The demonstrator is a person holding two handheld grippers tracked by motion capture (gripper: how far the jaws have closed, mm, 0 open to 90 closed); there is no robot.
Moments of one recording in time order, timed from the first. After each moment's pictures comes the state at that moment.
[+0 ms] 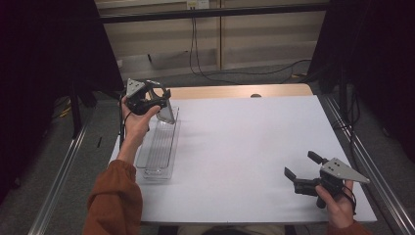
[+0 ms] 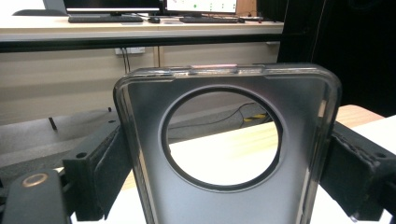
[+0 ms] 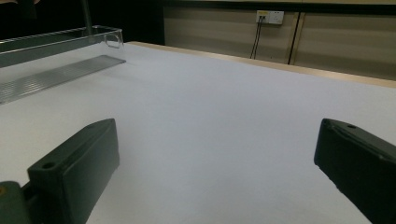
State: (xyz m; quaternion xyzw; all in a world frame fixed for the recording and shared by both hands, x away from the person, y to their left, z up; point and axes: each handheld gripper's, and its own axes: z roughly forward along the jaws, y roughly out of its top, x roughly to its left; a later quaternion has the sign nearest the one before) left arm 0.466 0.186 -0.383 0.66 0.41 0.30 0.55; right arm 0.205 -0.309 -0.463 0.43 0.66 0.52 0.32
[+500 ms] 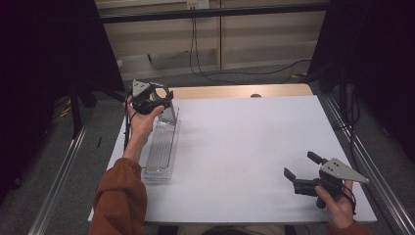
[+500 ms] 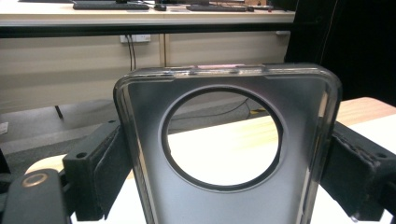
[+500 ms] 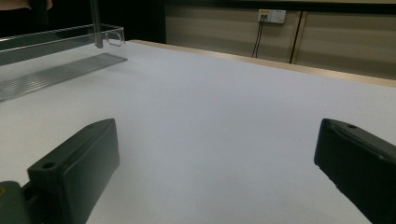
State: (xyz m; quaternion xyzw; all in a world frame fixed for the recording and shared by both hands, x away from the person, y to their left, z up) left arm 0.477 0.178 -0.398 0.67 0.43 0.30 0.53; right arm 0.205 -0.309 -0.464 0.43 0.67 0.52 0.31
